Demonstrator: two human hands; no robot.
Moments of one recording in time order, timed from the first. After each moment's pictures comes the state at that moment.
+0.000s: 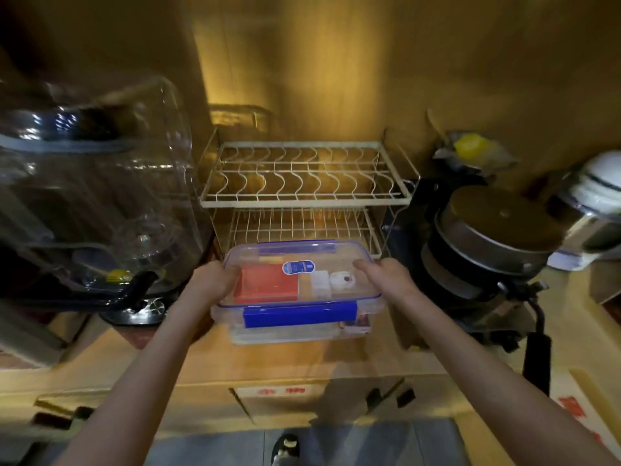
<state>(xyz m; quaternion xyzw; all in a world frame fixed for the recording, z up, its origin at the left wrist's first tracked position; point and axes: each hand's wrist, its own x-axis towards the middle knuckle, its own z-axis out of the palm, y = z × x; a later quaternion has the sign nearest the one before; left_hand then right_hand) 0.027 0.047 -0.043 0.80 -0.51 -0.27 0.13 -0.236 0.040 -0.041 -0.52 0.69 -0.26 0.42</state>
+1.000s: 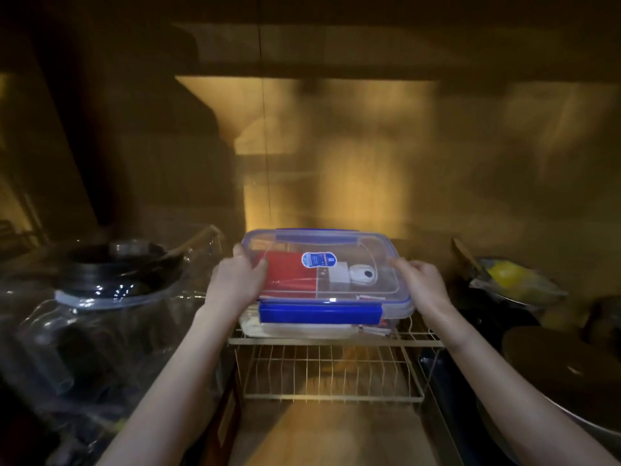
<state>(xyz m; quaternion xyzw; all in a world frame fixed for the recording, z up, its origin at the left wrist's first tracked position) 0.044 -0.054 0.117 0.75 -0.56 -0.15 0.32 -0.210 -0.091 0.093 -0.53 0.59 -0.48 0.38</state>
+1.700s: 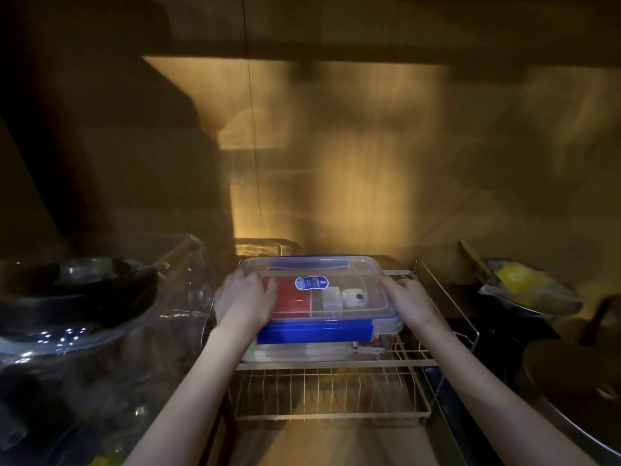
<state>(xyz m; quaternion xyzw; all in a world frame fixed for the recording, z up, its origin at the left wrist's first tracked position) 0.035 -0.115 0.075 0.78 -0.59 -0.07 0.21 -0.201 -0.145 0.057 -0.54 0.62 -0.40 0.41</state>
